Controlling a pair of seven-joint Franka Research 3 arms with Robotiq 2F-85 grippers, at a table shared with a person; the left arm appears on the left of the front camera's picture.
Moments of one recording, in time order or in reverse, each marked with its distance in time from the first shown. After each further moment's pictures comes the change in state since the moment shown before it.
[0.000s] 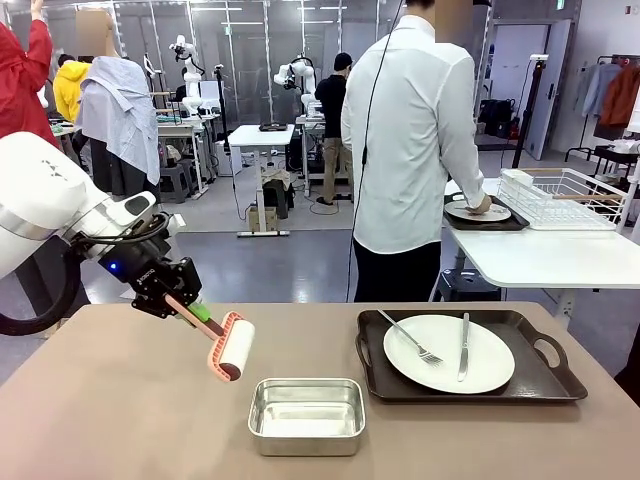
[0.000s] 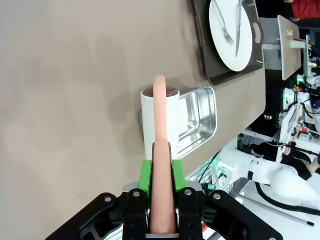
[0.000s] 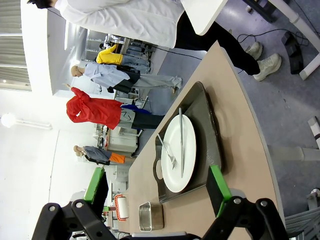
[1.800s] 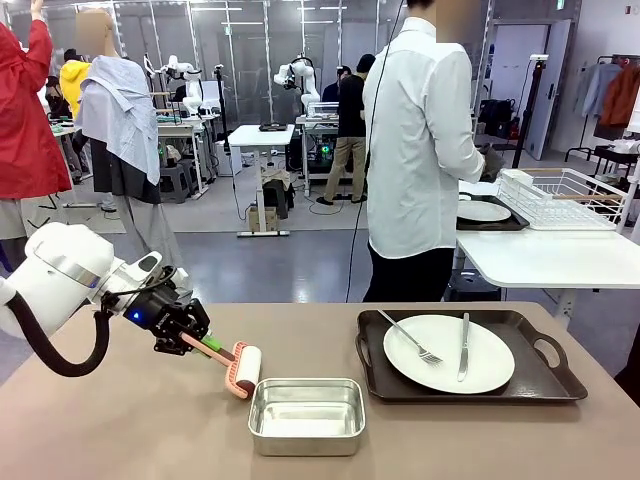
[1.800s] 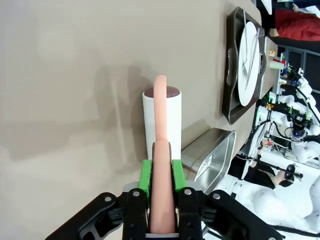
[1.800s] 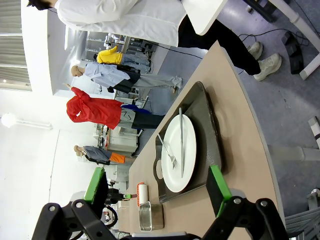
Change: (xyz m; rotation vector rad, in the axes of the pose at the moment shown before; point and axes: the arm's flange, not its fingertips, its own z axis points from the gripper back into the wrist) left arm 0.053 0.127 -0.090 -0.177 0.010 0.160; right arm 0.000 0.000 0.000 0.001 0.001 0.000
